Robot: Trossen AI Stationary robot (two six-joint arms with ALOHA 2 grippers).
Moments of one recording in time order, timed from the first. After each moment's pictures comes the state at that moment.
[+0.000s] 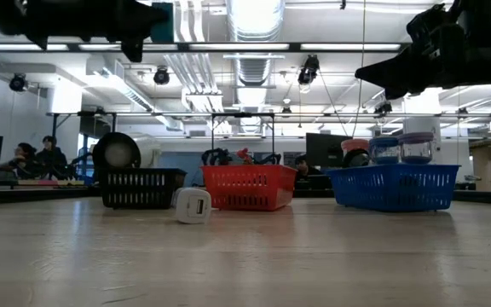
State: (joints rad) left arm 0.34 0.77 0.51 0.24 0.32 -0.03; right arm -0.21 0.72 0.12 0.59 -0.11 -0.09
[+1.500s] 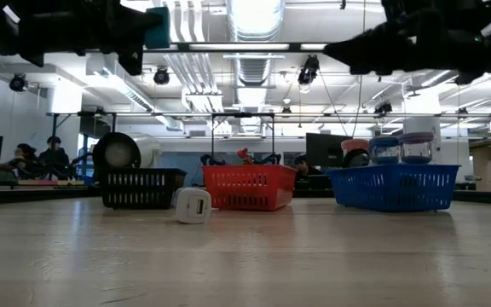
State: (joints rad) left arm 0.25 0.77 0.34 0.48 0.32 -0.13; right arm -0.07 1.08 0.29 0.80 -0.11 -0.29
